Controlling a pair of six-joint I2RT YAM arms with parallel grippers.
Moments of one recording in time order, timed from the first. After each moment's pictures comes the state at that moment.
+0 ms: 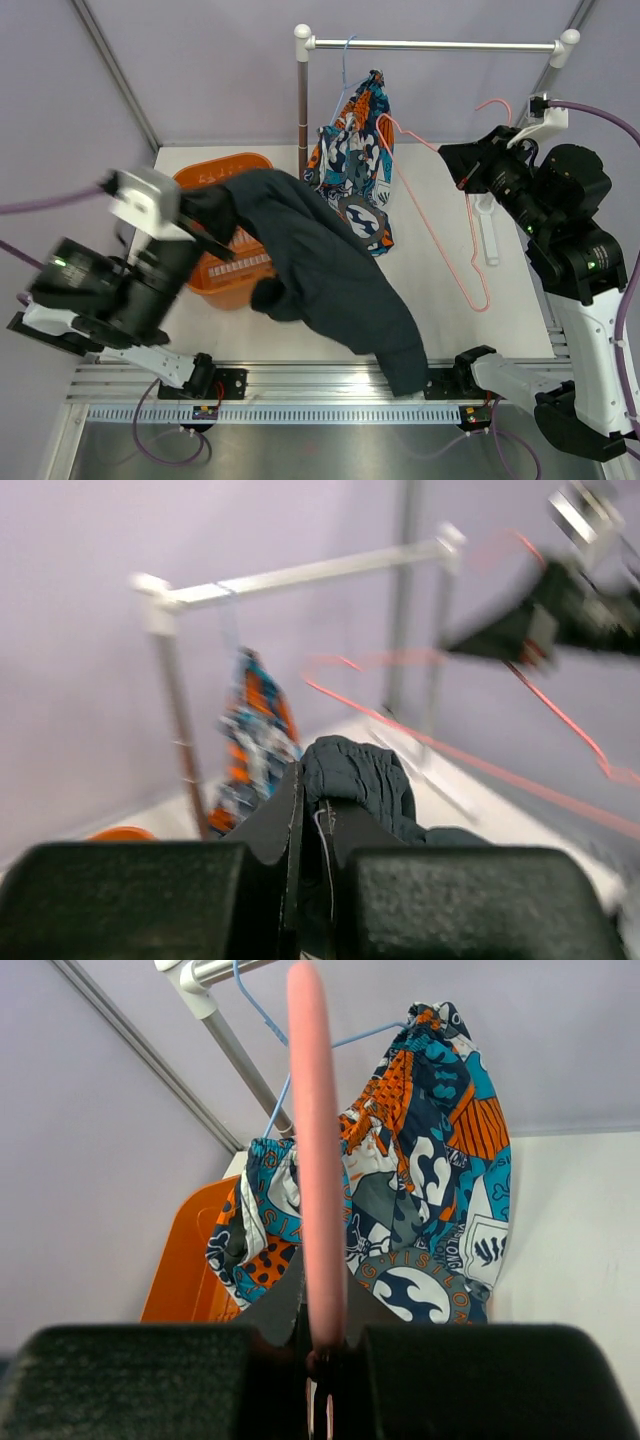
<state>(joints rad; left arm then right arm) -1.86 1.03 1.57 0.14 -1.17 0.66 0.35 1.04 1.69 -0.66 -0.04 0.45</state>
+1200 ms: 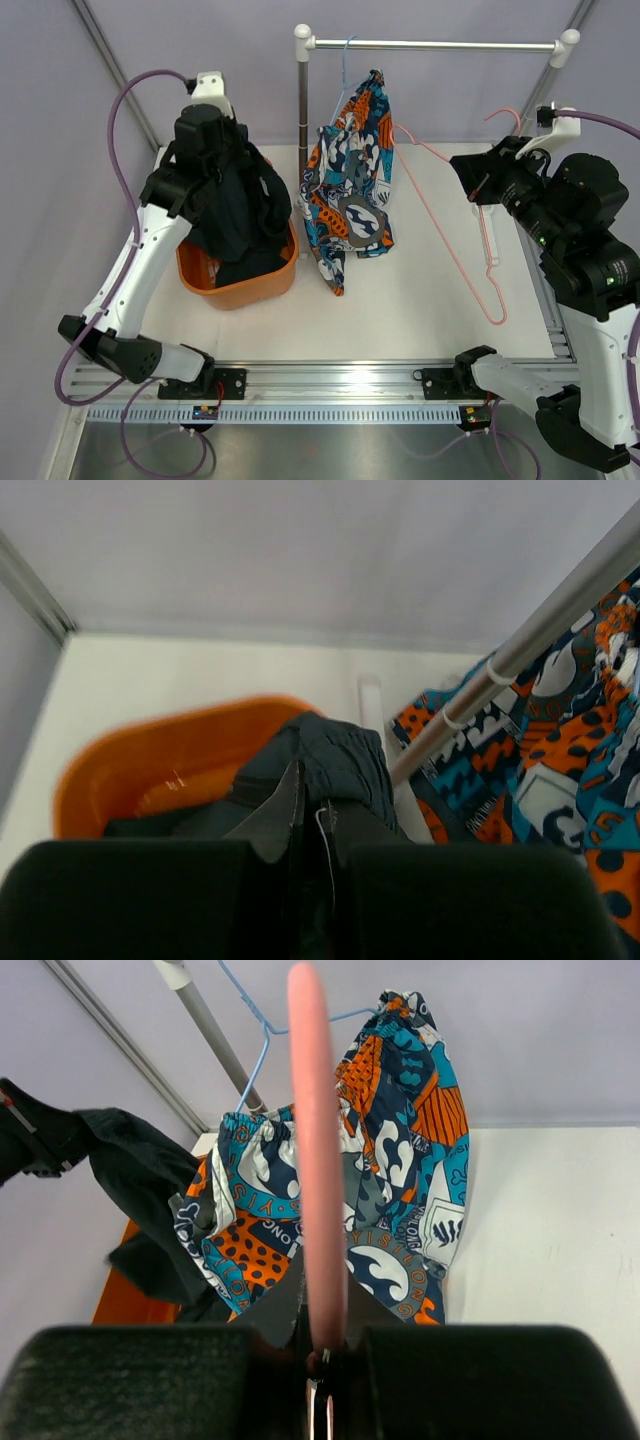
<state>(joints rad) -0.41 1.41 1.73 -0.57 -0.37 -0.18 0.35 1.02 1.75 -0.79 -0.02 0.35</state>
